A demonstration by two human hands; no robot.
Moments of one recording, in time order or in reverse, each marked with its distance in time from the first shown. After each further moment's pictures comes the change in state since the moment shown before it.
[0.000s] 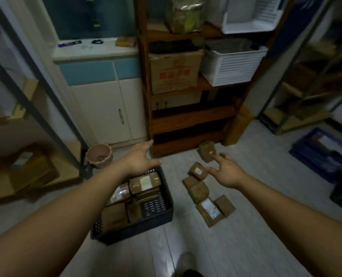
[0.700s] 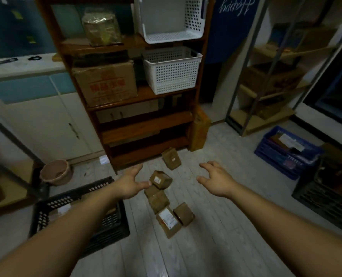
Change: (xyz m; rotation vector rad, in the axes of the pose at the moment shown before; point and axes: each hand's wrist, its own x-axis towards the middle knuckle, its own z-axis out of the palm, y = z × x) left_hand 0.060 0.221 0.184 -0.120 -0.130 -0.086; right_hand -0.008 0.268 -0.110 0.122 -0.006 -0.028
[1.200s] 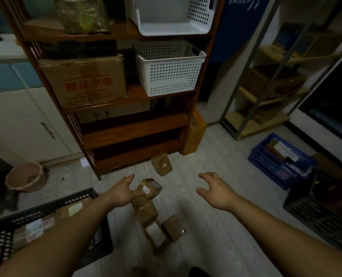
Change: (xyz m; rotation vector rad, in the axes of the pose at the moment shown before) left_hand 0.156 -0.008 -0.028 -0.069 -0.090 -0.094; right_hand 0.128 0.014 -0.021 -0.028 -0.104 0.068
